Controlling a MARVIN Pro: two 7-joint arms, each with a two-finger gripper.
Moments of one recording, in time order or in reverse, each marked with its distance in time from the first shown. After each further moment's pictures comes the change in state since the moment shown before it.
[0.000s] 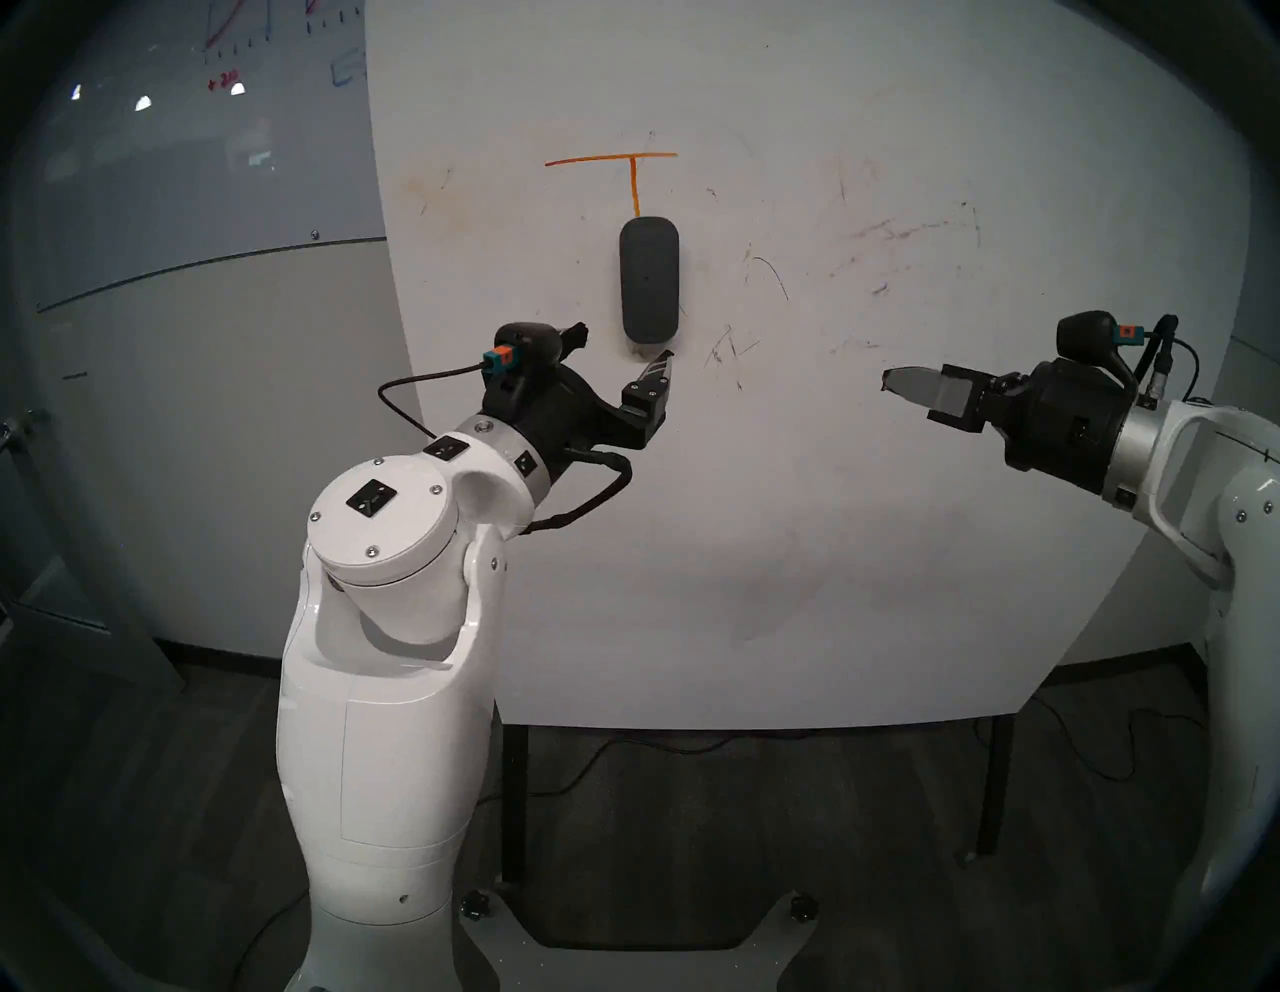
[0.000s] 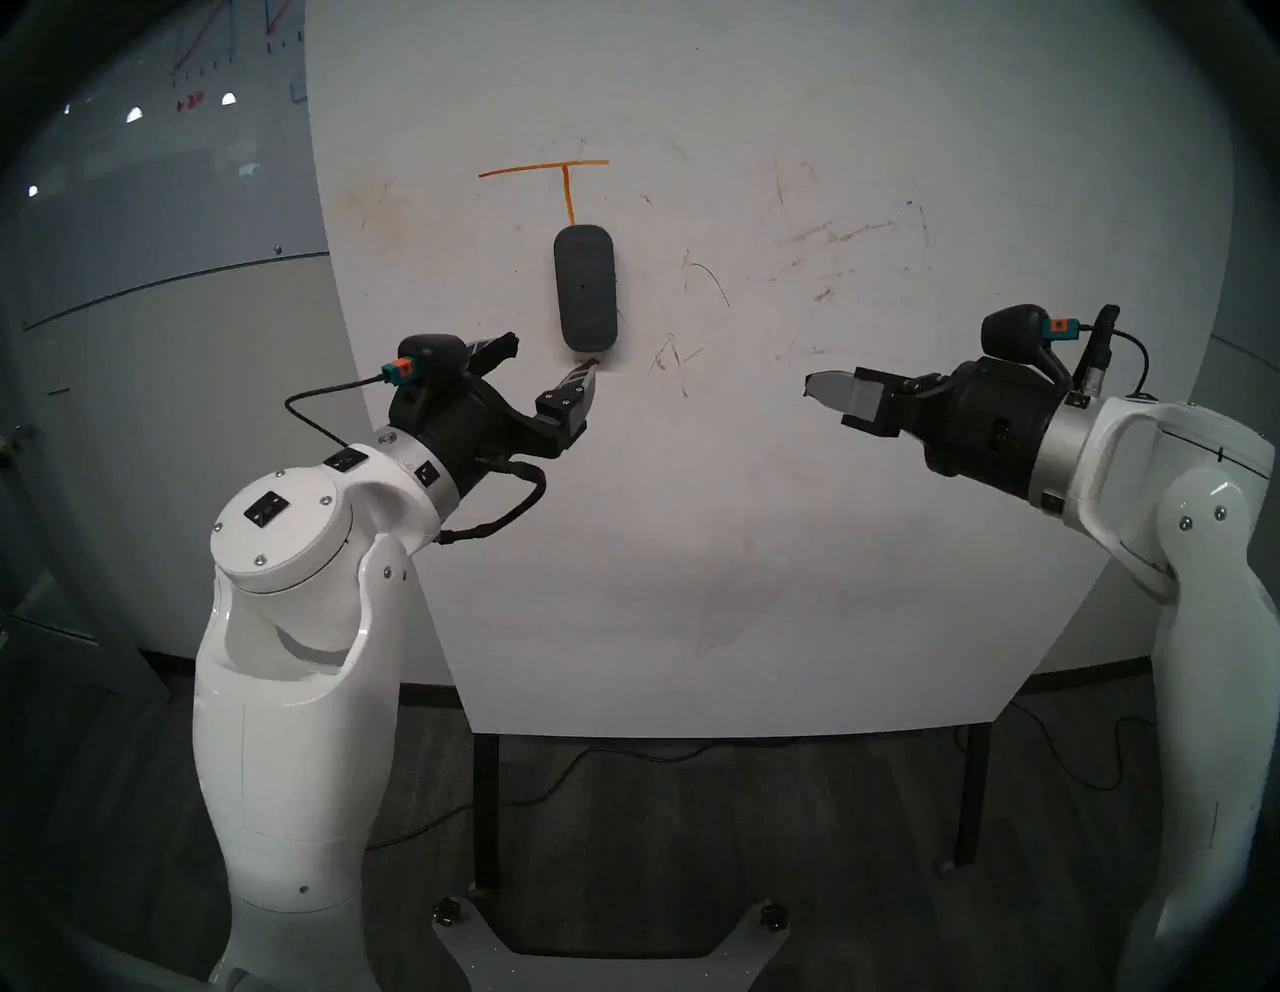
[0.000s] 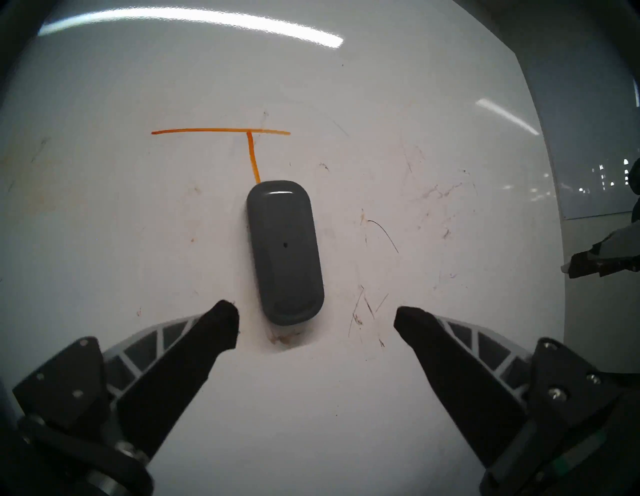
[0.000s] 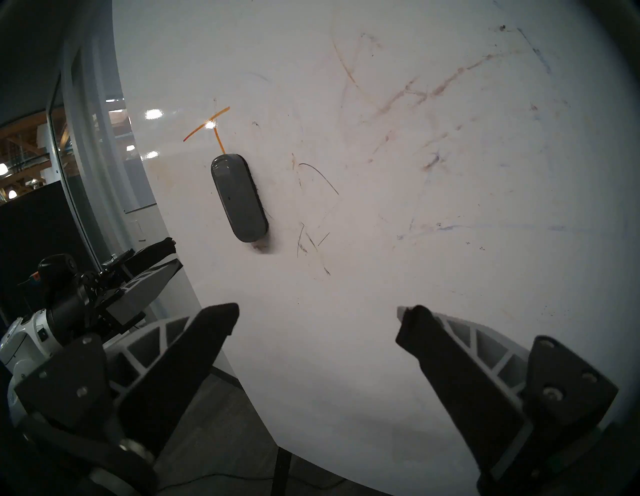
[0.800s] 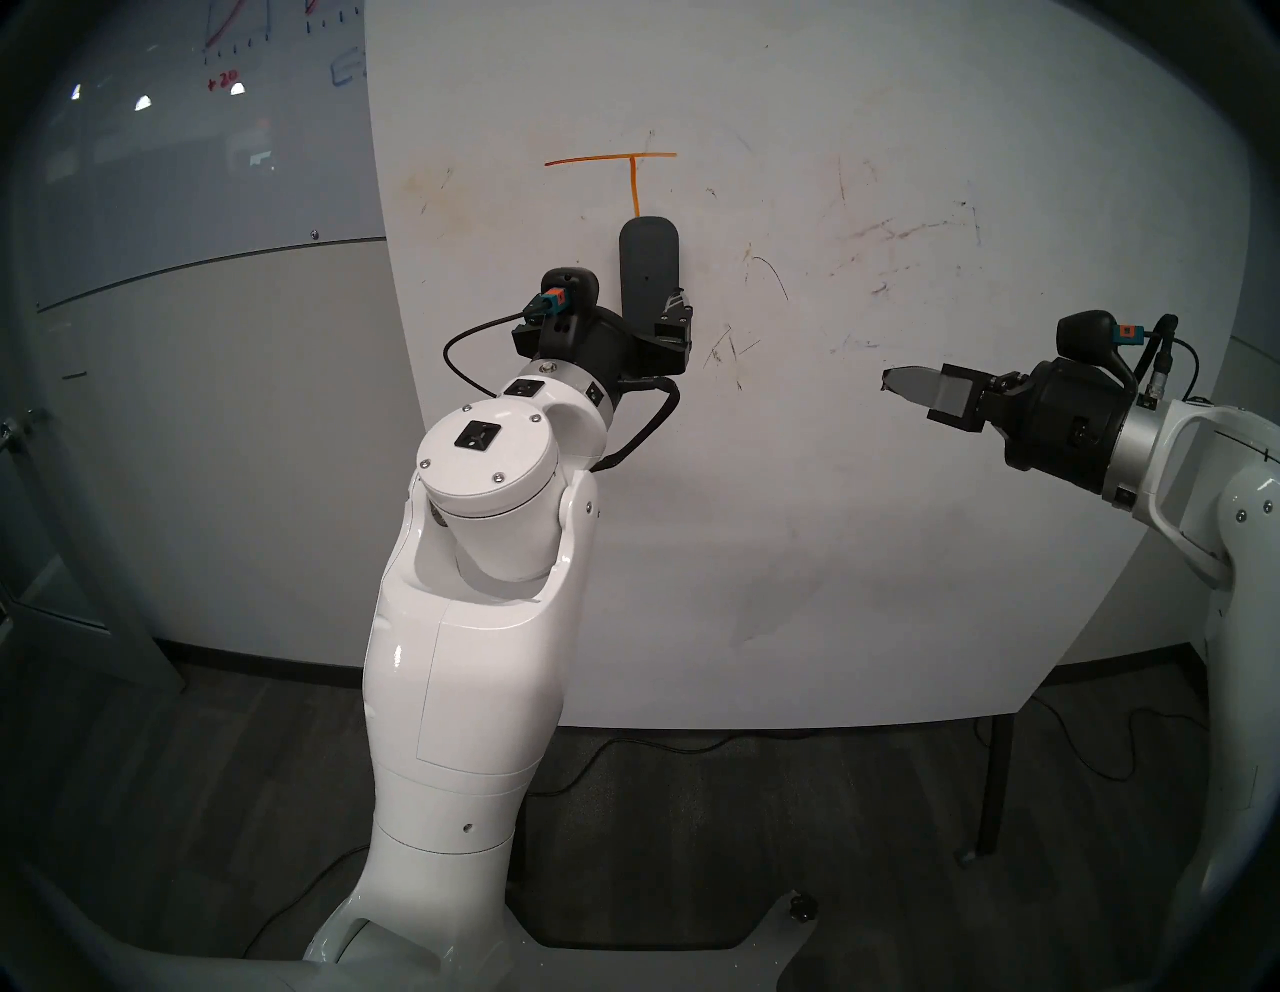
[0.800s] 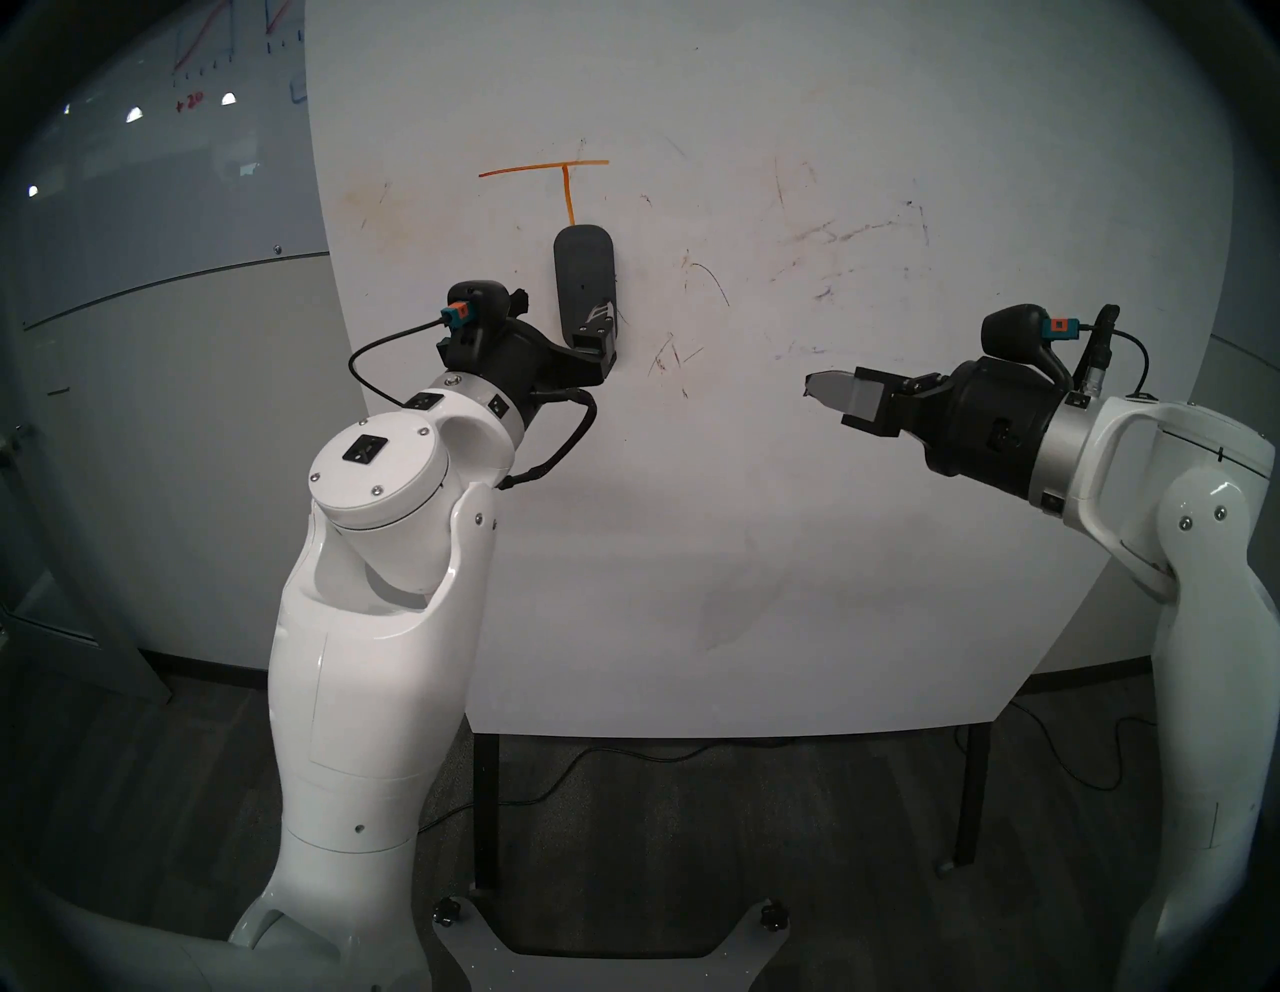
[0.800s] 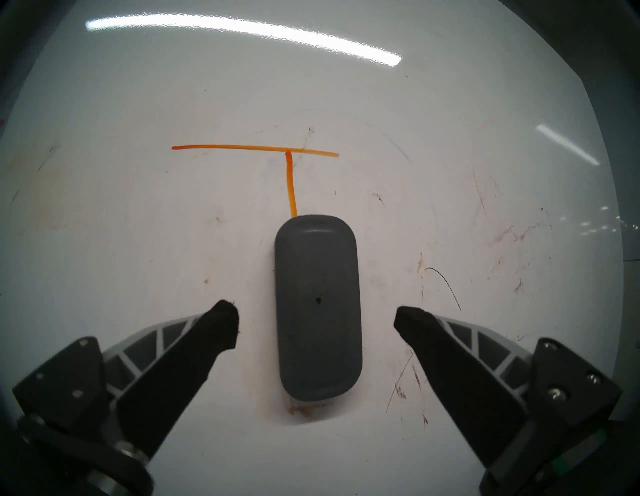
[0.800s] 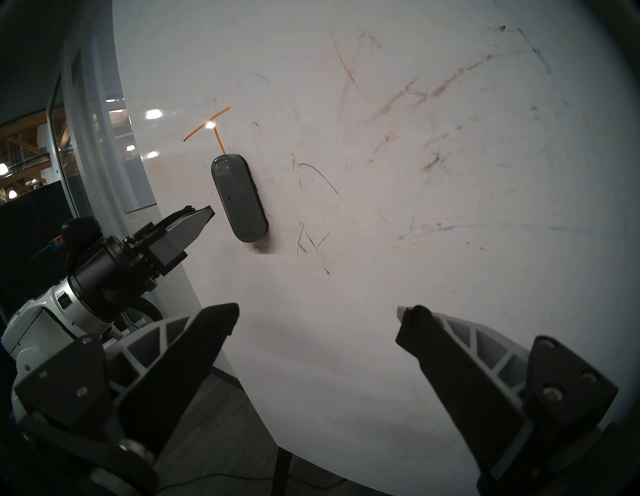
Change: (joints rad) left arm -0.162 -0.068 0.114 0.153 -0.040 -0.034 0.317; right arm 0.000 0.000 0.000 0.000 0.000 0.000 0.001
